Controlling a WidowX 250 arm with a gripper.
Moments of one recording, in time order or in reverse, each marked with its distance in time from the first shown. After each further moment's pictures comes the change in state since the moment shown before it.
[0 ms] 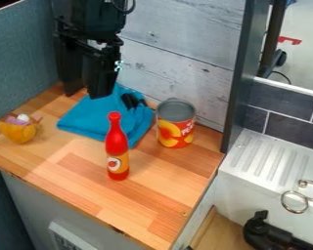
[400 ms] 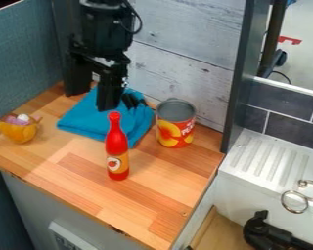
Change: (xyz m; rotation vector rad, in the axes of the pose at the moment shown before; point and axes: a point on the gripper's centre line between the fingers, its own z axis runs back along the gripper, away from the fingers) arm 0.016 0.003 -0.023 -0.006 0.019 -0.012
